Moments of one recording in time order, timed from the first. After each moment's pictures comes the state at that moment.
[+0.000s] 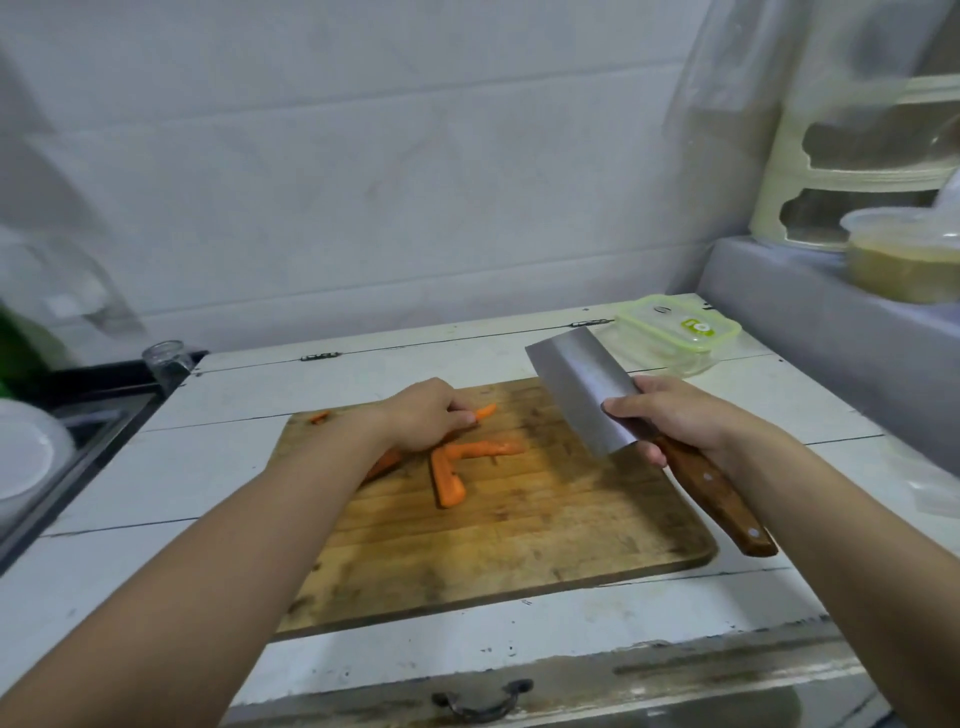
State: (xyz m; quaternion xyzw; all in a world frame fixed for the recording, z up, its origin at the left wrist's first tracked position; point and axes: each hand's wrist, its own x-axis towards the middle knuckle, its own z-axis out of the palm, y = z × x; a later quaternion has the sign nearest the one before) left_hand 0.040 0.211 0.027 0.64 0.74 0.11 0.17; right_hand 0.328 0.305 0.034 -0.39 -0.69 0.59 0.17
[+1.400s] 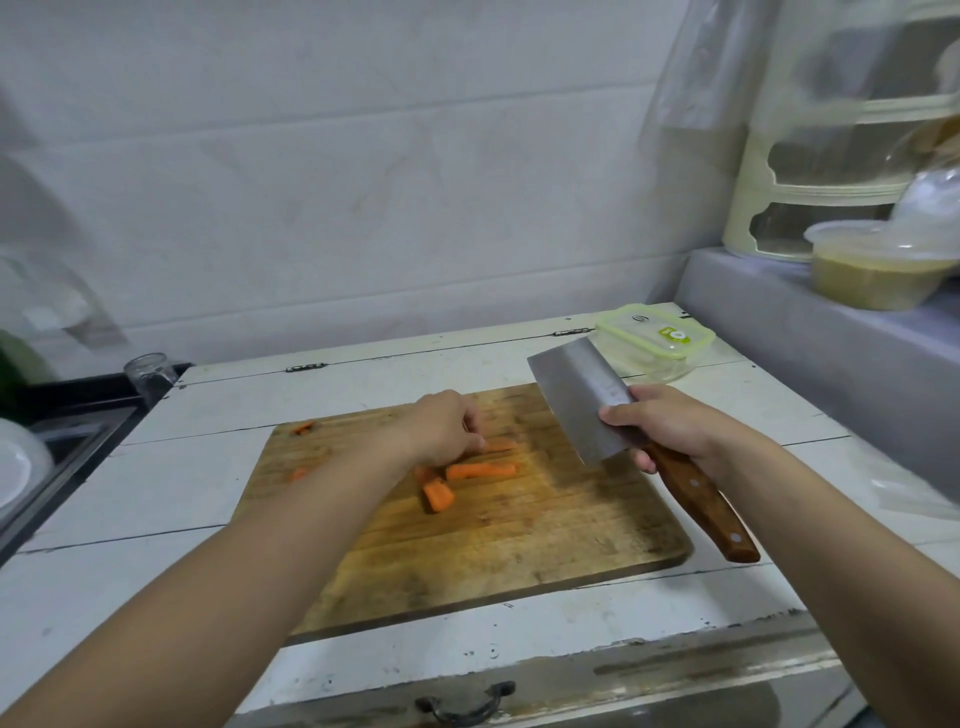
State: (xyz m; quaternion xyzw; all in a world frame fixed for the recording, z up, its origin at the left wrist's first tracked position) left_hand 0.082 0.216 0.024 0.59 0.79 0.12 0.15; right_hand 0.343 0.302 0.037 -0.42 -0.68 0.57 0.19
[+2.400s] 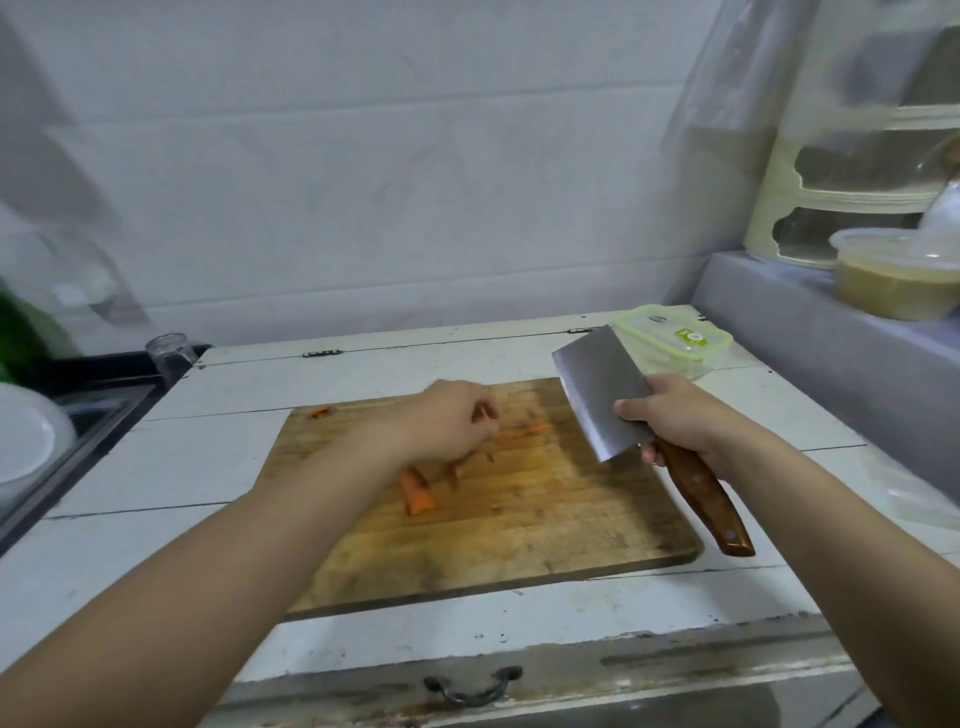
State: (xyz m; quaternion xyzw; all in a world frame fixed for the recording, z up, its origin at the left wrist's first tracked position) left_hand 0.082 0.187 0.038 0.64 0.75 0.14 0.12; right_hand 0.334 0.300 0.040 -0.46 -0.68 0.52 0.22
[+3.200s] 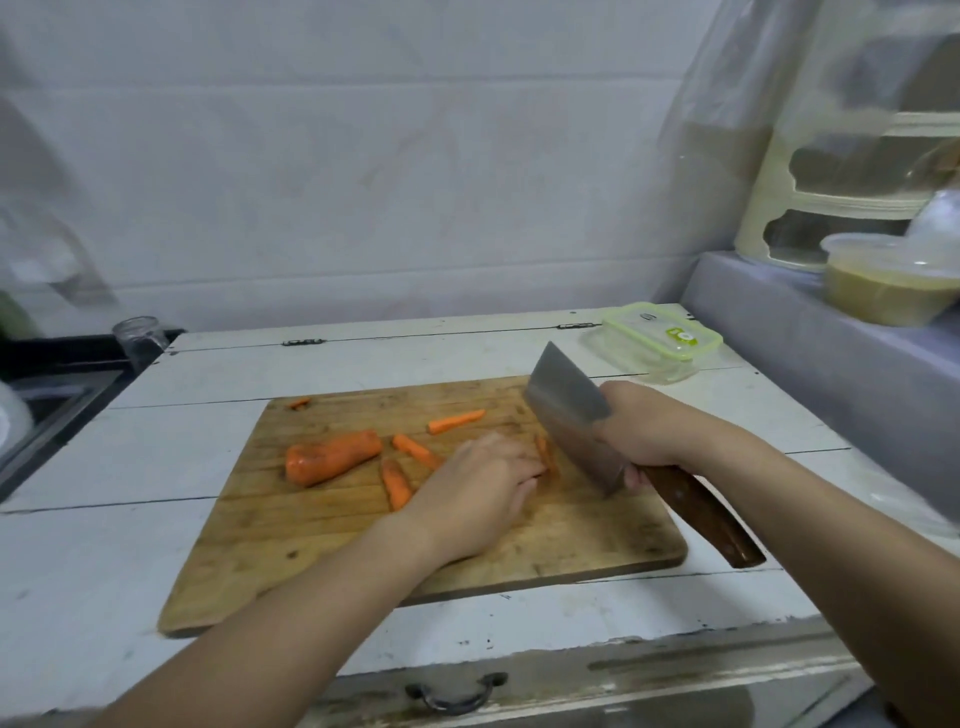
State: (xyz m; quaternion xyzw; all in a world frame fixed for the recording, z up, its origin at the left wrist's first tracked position) left_hand 0.130 0.171 -0.033 0.76 0.62 0.19 0.00; right_hand 0.310 0.266 0.067 -0.47 -0.82 0.33 0.04
